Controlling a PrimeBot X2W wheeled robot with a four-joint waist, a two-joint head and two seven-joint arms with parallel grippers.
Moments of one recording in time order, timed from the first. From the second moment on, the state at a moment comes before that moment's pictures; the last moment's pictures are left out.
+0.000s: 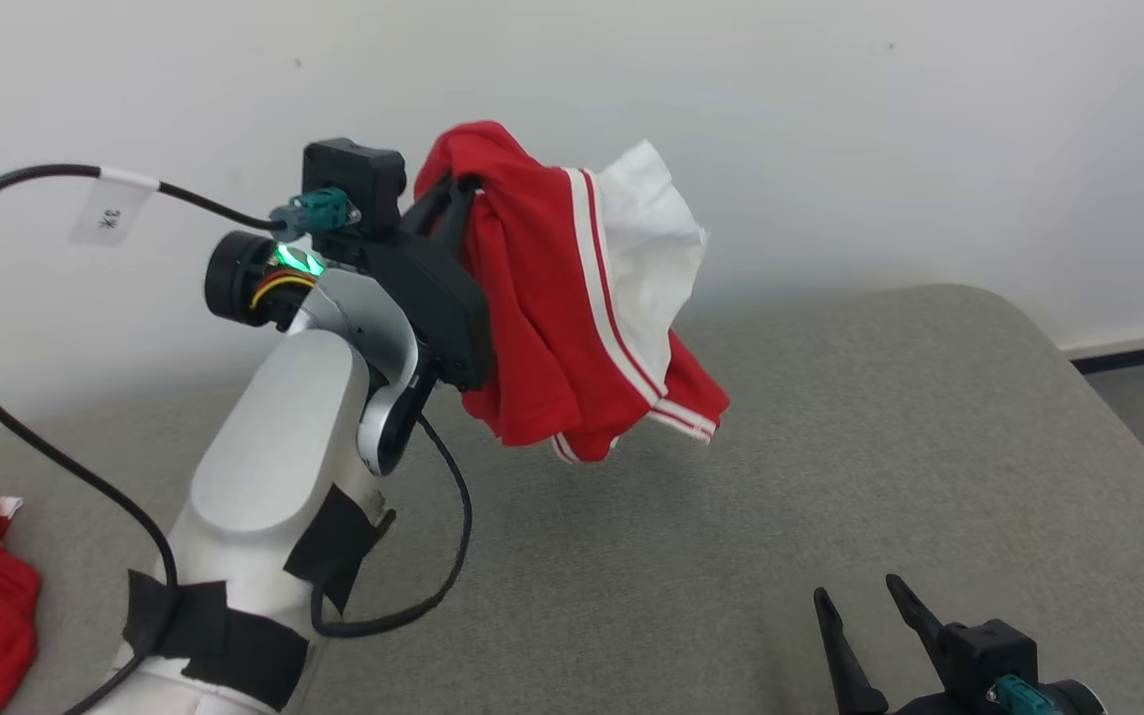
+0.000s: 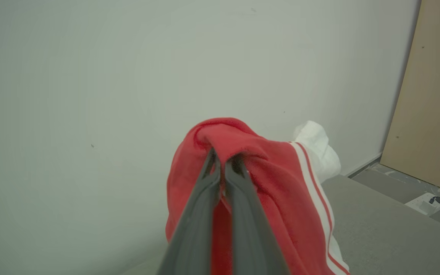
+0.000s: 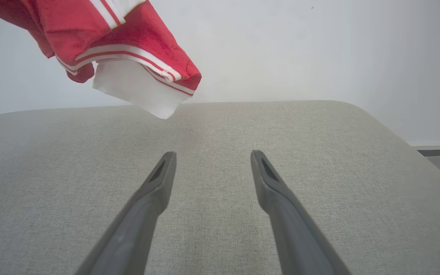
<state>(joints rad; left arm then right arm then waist) -0.95 0.05 -0.37 0.74 -0.38 -0.12 0.06 0.06 -0.05 0.08 0.13 0.06 0.13 0.01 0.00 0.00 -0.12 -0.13</state>
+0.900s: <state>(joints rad) -0.49 0.08 -0.45 0.70 -0.42 -0.01 -0.23 0.04 -0.05 0.07 0.20 0.09 0.13 -0.04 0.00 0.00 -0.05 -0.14</state>
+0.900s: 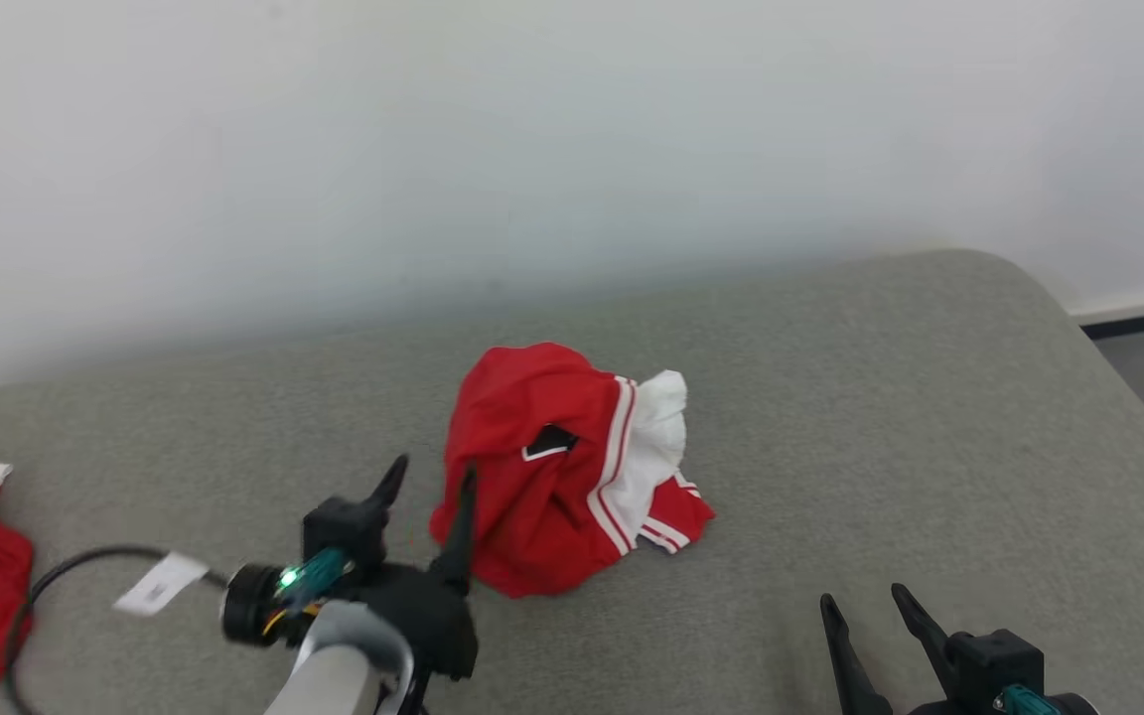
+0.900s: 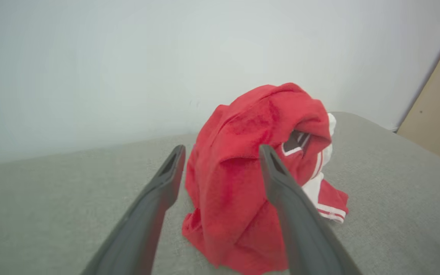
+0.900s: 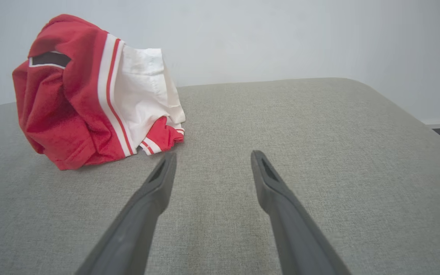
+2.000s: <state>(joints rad) 0.17 0.16 -0.14 0.14 -0.39 -0.05 -0.26 0.14 -0.05 -0.03 0.12 0.05 0.13 -0.11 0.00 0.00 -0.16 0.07</state>
